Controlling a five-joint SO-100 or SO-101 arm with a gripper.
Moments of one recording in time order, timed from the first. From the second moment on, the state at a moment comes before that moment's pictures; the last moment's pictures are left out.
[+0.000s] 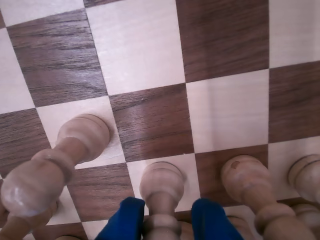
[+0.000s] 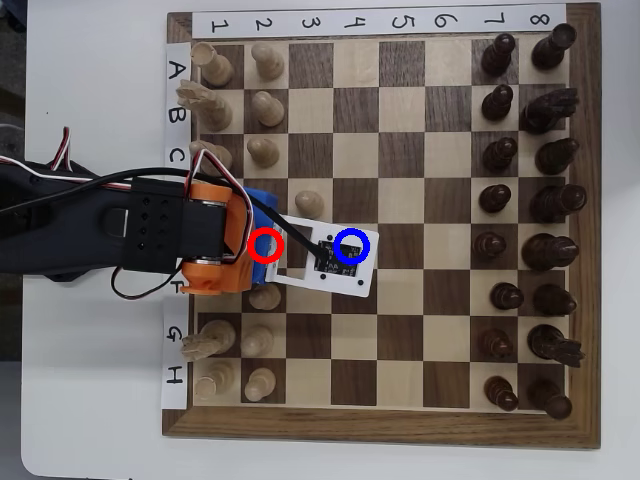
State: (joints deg) arm 3.9 100.9 119.3 69.6 99.3
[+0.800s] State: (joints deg) arm 4.3 101.0 119.3 70.8 99.3
